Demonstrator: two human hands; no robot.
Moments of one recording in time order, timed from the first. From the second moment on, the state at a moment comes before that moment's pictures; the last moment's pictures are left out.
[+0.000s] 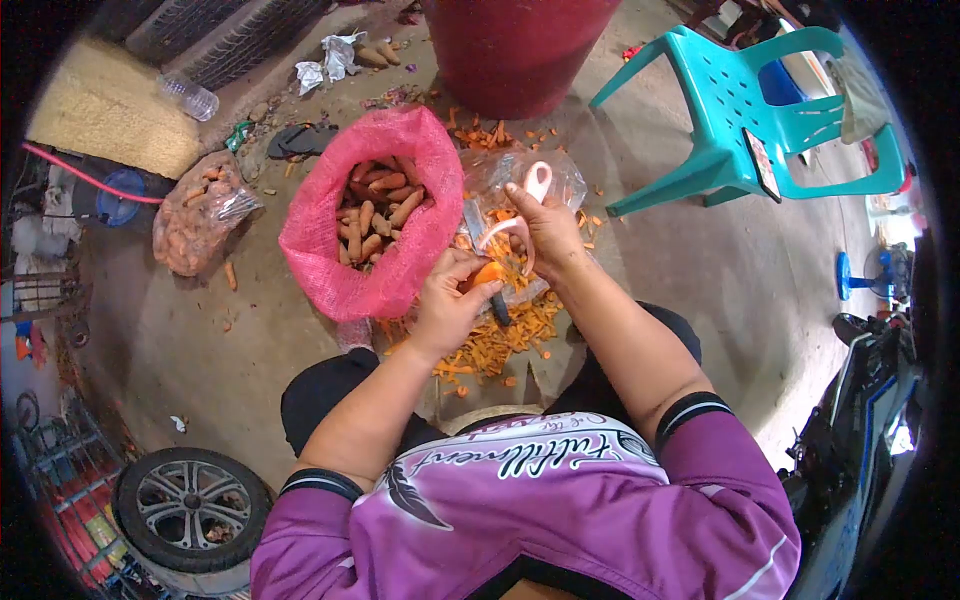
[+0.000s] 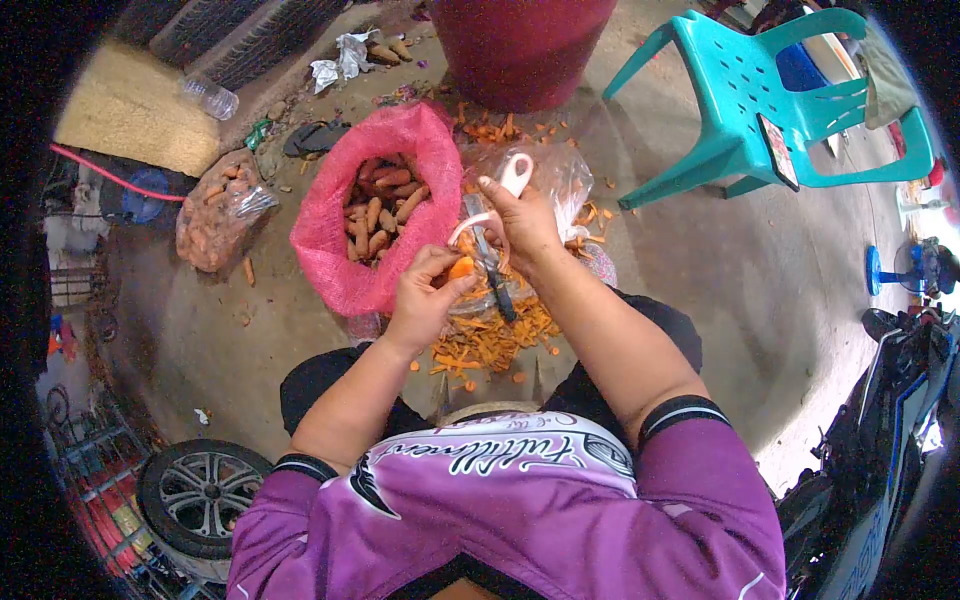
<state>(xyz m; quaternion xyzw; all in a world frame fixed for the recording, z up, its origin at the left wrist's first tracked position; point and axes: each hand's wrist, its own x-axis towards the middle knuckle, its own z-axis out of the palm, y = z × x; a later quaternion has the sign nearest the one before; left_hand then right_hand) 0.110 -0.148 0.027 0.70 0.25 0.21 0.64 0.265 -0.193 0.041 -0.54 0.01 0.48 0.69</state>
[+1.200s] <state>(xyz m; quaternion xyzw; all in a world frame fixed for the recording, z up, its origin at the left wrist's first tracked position) 0.111 -0.139 0.040 0.65 0.31 0.05 0.70 0.268 -0.189 0.045 -0.65 -0.11 0.29 0.70</state>
